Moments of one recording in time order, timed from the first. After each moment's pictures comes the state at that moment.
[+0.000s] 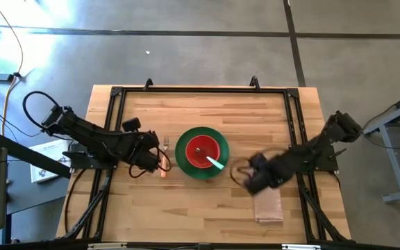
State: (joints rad) left arm -0.25 1.41 1.26 -1.56 -0.60 -0.72; right arm 0.52 1.55 1.30 -1.33 0.12 1.48
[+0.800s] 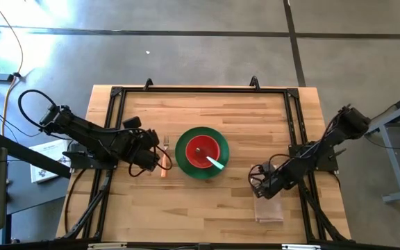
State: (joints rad) left arm -0.25 1.38 1.26 -1.50 -0.62 -0.69; right arm 0.65 1.42 0.60 -0.57 0.05 1.75
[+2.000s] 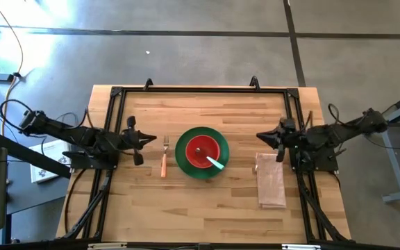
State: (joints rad) left arm -0.17 0.53 0.37 -0.25 -0.59 0.02; right arm 0.37 0.52 0.53 -0.17 0.57 0.51
